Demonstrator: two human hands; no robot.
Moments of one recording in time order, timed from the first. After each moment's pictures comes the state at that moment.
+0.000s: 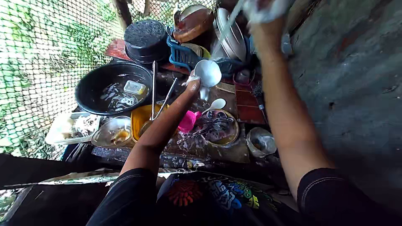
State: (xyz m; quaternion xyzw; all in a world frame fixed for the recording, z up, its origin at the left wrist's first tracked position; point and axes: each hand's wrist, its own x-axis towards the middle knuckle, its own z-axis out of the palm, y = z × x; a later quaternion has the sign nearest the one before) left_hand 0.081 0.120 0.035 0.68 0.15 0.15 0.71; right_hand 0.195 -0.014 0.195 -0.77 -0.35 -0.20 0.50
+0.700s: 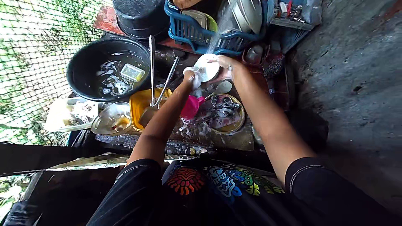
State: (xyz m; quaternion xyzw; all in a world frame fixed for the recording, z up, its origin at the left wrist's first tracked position) left_hand 0.110 0.147 -0.048 0.71 0.25 0.06 0.65; right_hand 0.177 0.032 0.049 -0.78 -0.06 0.38 0.49
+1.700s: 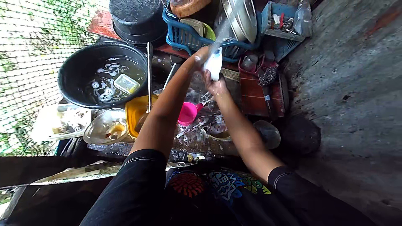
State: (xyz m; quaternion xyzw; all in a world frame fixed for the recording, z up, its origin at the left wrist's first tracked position) left_hand 0.191 0.164 0.022 0.74 0.07 -0.03 0.67; right_hand 0.180 0.035 -0.041 -0.31 0.07 0.34 0.89
